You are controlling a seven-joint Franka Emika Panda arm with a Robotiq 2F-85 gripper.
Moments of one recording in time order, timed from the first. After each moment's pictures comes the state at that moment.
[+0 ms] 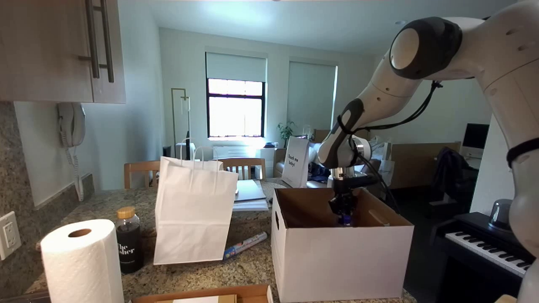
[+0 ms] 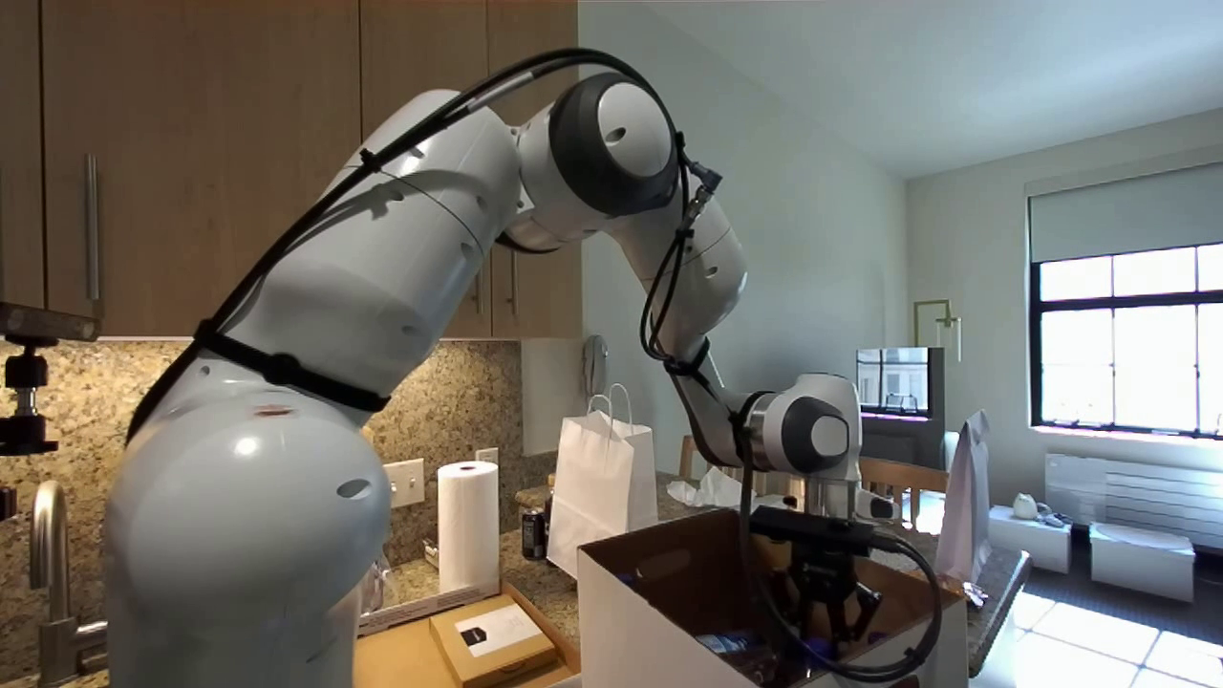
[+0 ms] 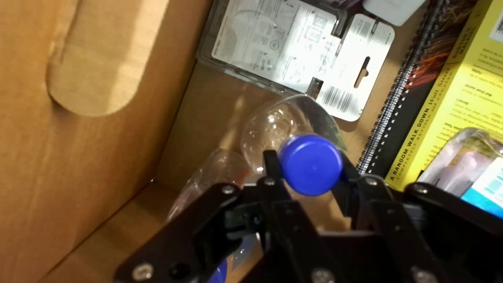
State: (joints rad) arm -0.19 0.53 -0.11 -1.96 0.00 2.33 -0.25
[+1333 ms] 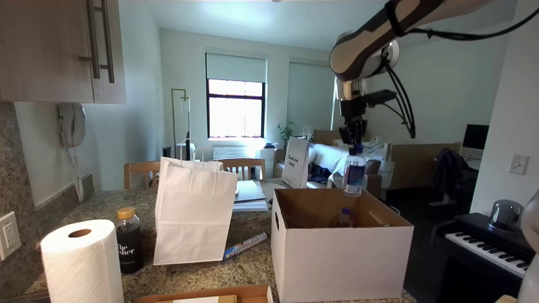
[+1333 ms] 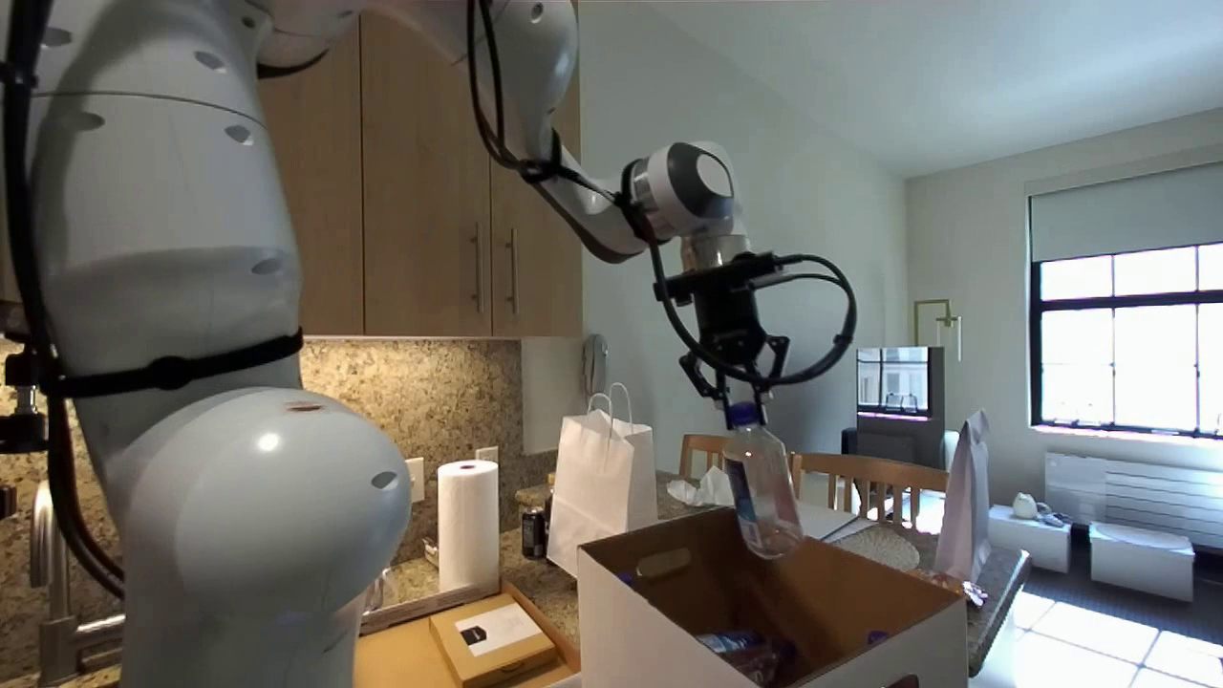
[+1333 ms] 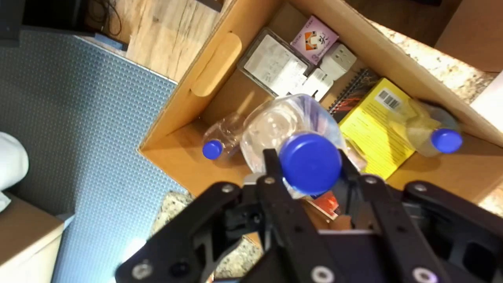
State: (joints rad) arm -0.06 -0.23 -0.07 -2.18 -0.24 1.94 -0.26
